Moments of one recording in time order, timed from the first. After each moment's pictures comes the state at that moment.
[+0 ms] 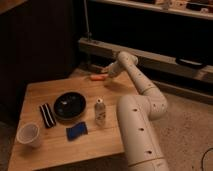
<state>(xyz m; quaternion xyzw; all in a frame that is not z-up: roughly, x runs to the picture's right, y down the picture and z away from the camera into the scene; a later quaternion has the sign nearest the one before) 0.006 -0.092 1.046 -0.14 -0.29 -0.05 0.94</state>
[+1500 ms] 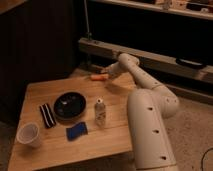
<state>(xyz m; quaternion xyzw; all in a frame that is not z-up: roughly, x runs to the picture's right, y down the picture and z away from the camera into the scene) -0.001 -0.091 1.024 -0.10 -0.30 -0.11 0.94</state>
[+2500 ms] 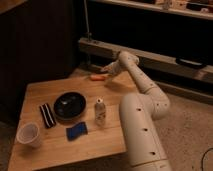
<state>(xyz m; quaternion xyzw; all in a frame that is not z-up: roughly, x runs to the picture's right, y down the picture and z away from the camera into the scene) 0.003 -0.099 1.041 -0.12 -0.31 -0.08 0.94</state>
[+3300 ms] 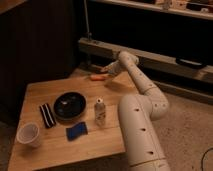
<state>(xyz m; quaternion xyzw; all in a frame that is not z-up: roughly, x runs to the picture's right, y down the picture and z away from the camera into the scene) 0.004 -0.095 1.038 -0.15 -0.27 -0.11 0.94</state>
